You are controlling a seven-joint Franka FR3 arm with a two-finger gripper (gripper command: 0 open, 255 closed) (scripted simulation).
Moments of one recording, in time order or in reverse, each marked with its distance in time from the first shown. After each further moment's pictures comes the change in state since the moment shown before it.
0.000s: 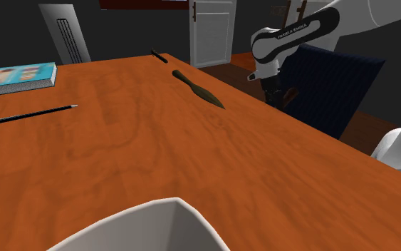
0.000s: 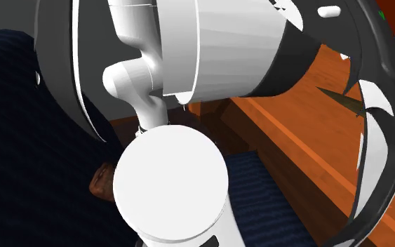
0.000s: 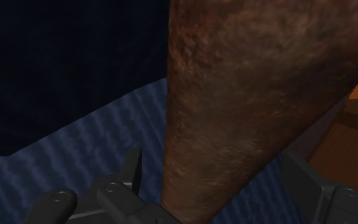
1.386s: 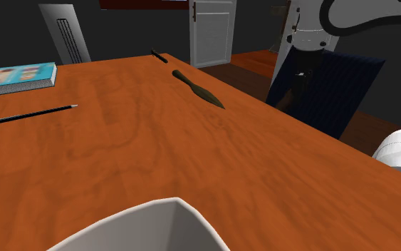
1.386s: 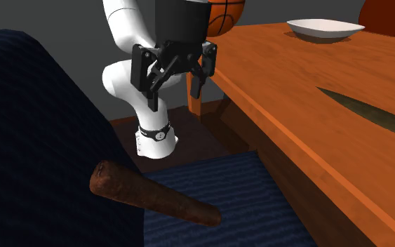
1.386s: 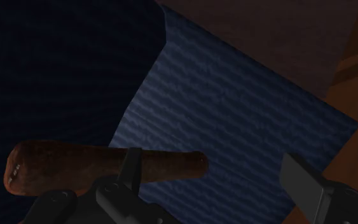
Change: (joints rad) arm -0.084 -0.716 0.306 -0.311 -0.024 -0.001 0.849
